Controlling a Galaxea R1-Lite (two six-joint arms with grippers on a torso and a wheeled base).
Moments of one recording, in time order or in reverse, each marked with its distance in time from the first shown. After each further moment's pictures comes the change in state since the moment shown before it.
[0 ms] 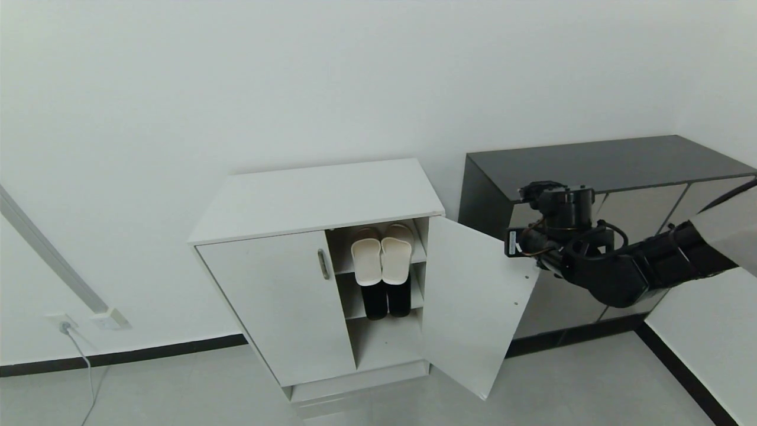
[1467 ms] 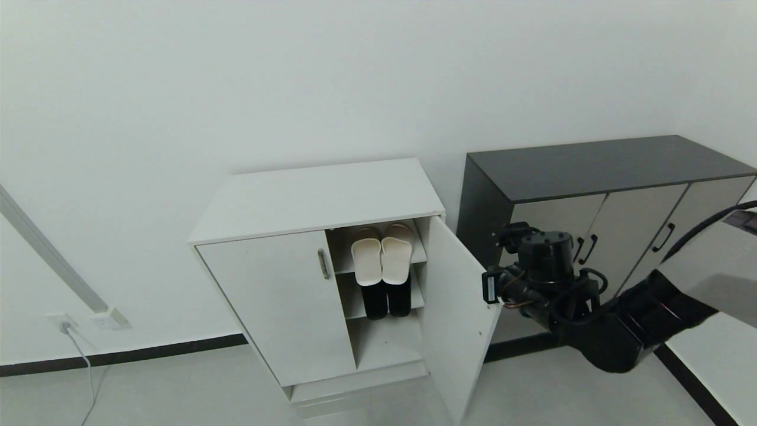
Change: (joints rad) left arm 0.000 0.000 0.000 0.000 0.000 0.000; right arm 0.158 -0.010 0.288 -0.238 0.019 0.001
